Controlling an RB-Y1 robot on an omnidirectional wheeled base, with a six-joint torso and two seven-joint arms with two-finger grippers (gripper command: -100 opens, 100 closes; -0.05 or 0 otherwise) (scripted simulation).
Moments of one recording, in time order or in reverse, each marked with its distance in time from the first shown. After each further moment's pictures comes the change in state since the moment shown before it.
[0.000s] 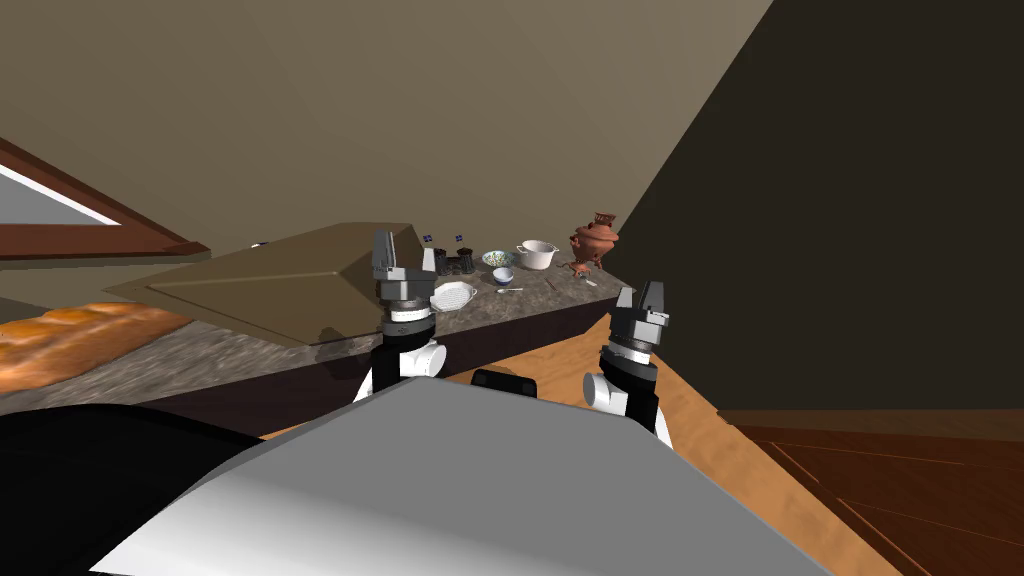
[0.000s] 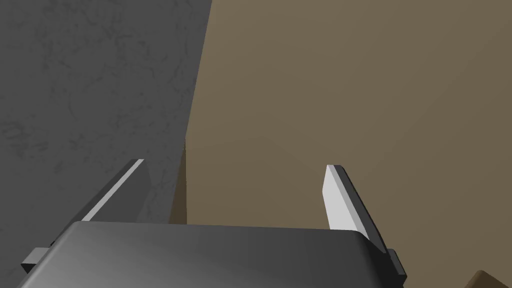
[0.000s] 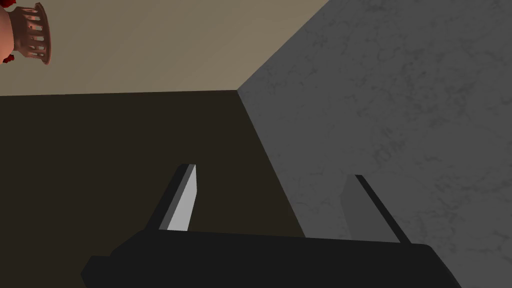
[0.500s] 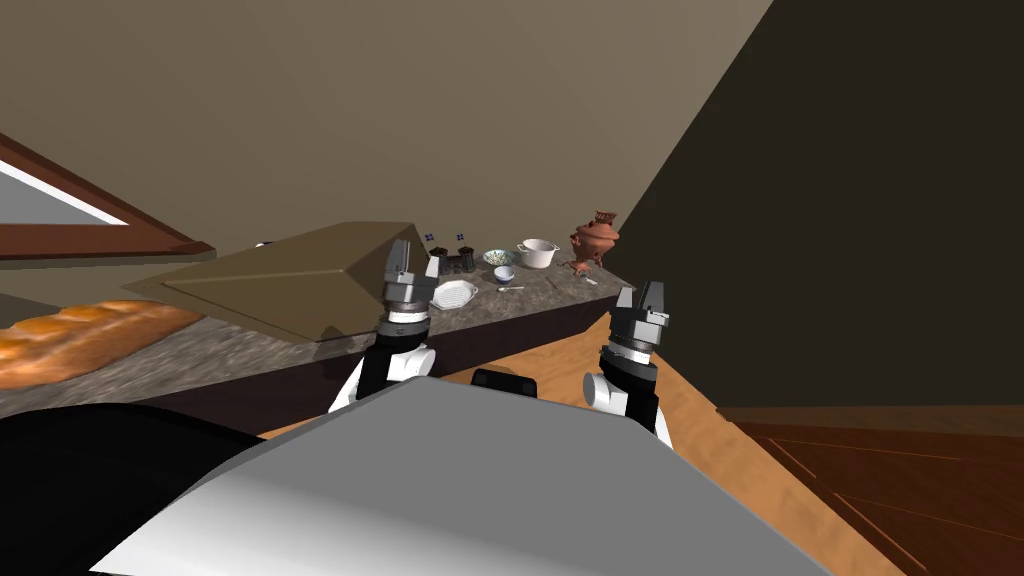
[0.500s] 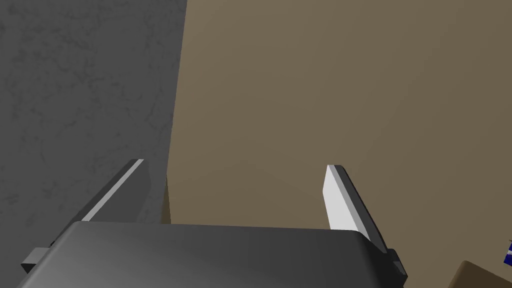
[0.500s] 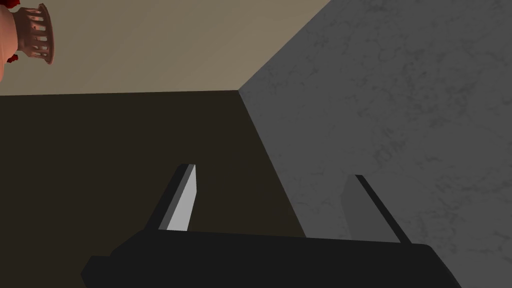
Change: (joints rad) left arm 0.033 0.120 0.052 0.007 -0.019 0.063 0.040; right arm 0.000 0.000 0.000 0.000 0.000 0.000 0.000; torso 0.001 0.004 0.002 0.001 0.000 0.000
